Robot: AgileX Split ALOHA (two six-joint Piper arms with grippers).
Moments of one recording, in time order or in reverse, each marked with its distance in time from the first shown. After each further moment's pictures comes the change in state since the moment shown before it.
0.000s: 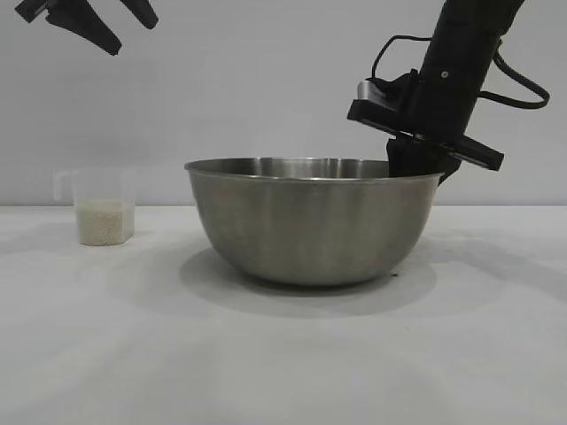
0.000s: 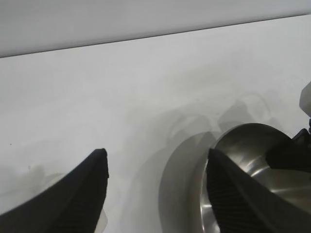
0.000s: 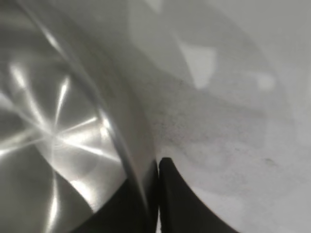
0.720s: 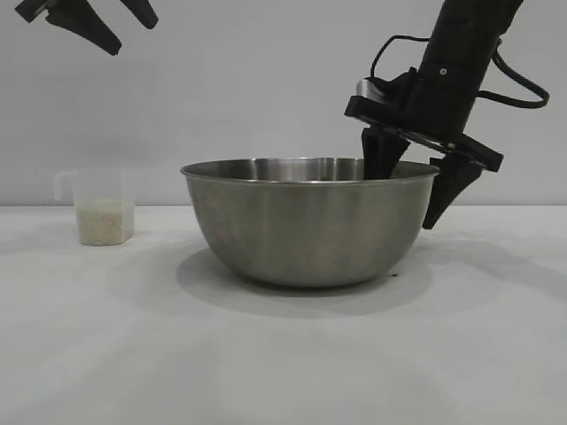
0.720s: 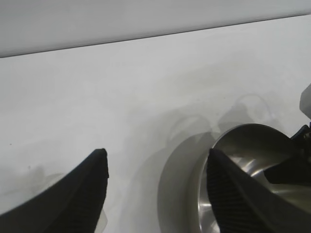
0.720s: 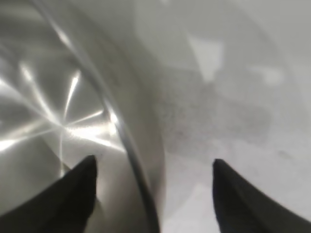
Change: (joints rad) left arm 0.000 0.000 0.000 0.000 0.000 0.000; right arm 0.000 0.000 0.000 0.012 0.031 0.006
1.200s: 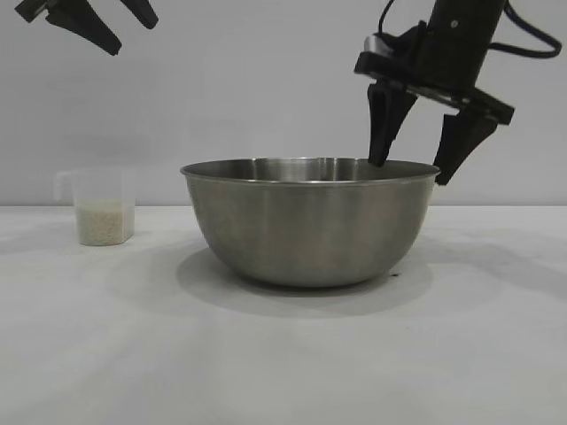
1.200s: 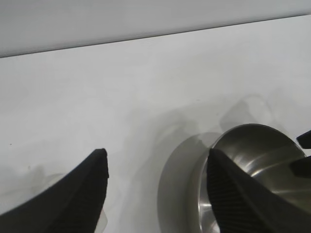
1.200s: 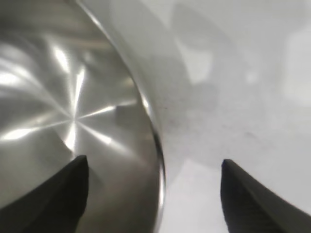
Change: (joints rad) left arm 0.000 0.000 0.000 0.000 0.000 0.000; right arm 0.000 -0.123 0.000 -0.074 0.013 0.035
